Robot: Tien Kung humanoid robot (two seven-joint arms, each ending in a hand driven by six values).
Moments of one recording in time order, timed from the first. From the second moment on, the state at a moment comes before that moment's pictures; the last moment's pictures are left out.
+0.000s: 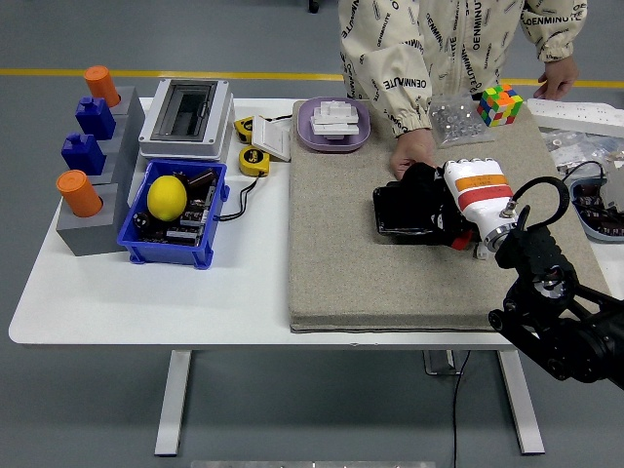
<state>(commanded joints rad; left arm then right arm) -0.05 0.21 -1.40 -0.23 1.07 0.01 0.15 0.65 -0.22 0.58 0.89 -2.12 -0.49 -0.25</state>
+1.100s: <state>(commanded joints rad) -0.05 0.21 -1.41 -0.23 1.08 0.01 0.15 0.55 -0.41 0.74 0.89 -2.14 -0.49 -0.25</state>
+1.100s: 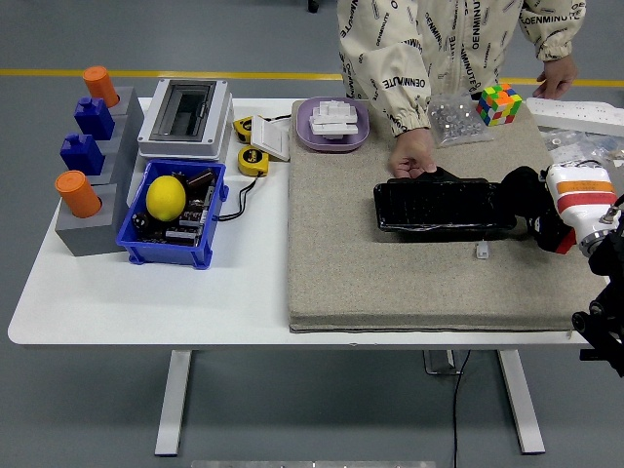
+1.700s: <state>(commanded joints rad) -0.04 0.21 -1.41 -0.23 1.08 0.01 0.15 0.53 -0.43 0.77 0.88 -2.15 -0.49 -0.25</state>
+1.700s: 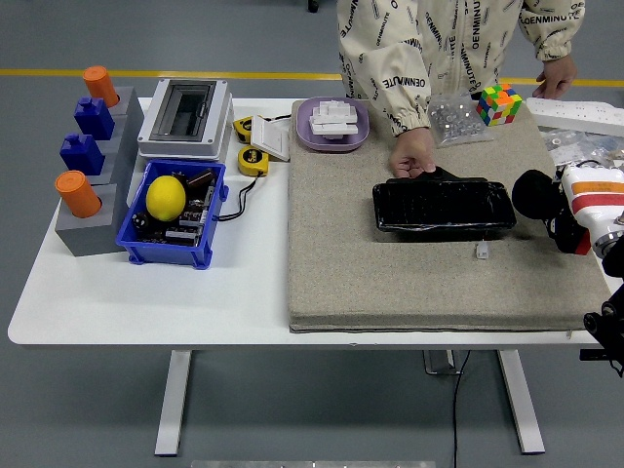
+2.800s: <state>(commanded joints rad) -0.03 0.22 -1.42 -0.23 1.08 0.01 0.15 0.52 -0.48 0.84 0.92 -2.13 -0.45 -0.24</state>
